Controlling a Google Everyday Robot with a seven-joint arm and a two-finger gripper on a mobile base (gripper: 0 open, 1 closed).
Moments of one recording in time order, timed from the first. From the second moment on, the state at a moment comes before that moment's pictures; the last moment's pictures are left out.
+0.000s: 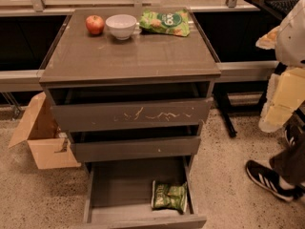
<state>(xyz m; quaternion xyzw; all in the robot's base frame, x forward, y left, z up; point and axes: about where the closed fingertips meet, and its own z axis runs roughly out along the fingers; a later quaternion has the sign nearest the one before) 0.438 -0.216 0.977 -0.60 0.78 -0.04 0.16</state>
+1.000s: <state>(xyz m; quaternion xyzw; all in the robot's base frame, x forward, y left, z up) 0.445 -0.187 0.910 -0.64 0.75 0.04 0.18</state>
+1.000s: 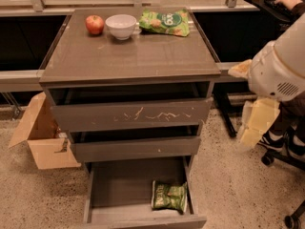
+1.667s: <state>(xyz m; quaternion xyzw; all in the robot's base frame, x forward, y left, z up) 0.453 -0.149 0.821 -0.65 0.71 0.15 0.20</state>
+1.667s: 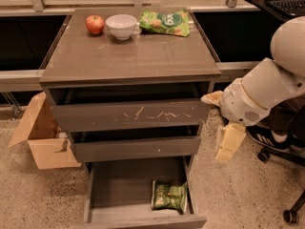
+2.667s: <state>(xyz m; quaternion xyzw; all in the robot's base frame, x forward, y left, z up) 0.456 -0.133 0.729 -0.66 0.70 0.17 0.19</state>
